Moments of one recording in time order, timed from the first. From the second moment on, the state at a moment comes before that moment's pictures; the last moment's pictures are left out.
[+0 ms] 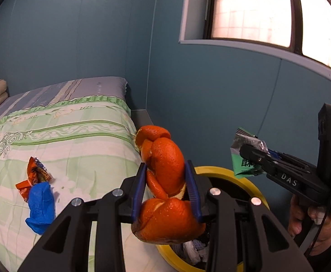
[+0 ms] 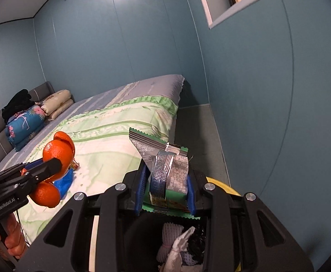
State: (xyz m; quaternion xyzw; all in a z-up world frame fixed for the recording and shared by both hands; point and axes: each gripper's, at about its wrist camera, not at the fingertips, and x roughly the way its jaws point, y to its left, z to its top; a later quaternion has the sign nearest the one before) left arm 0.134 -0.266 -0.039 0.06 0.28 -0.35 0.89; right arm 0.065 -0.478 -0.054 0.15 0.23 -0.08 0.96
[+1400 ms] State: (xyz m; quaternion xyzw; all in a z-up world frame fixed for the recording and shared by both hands) left arm 0.131 -0.291 -0.077 0.06 0.32 -0.38 0.87; right arm 0.069 -0.505 -0.098 0.20 0.28 -0.11 0.93
